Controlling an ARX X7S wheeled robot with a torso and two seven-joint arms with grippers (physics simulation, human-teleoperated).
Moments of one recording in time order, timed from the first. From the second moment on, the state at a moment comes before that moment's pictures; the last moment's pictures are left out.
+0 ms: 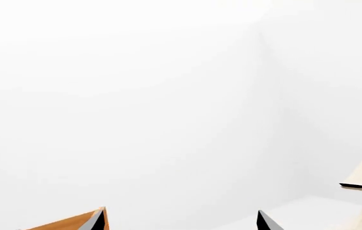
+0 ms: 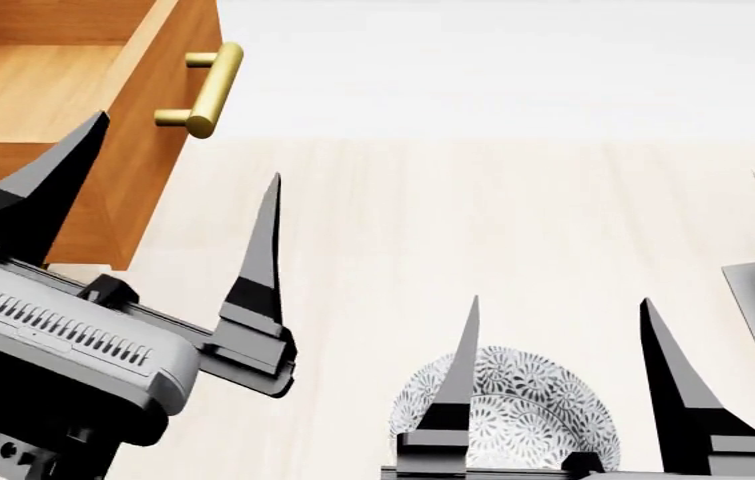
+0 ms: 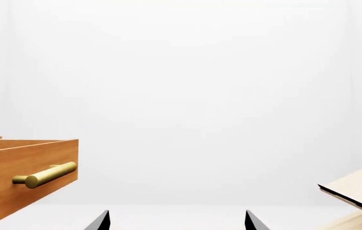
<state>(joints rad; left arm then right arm) -0.50 -0.11 0.41 0.63 -0.01 -0.58 -0.11 0.06 0.21 -0.11 -0.84 0.18 0.47 0.25</state>
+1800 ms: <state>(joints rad) -0.92 -0.27 0.71 -0.18 -0.26 -0.30 -0.21 0.07 0.26 -0.13 -0.90 0.24 0.51 0.30</state>
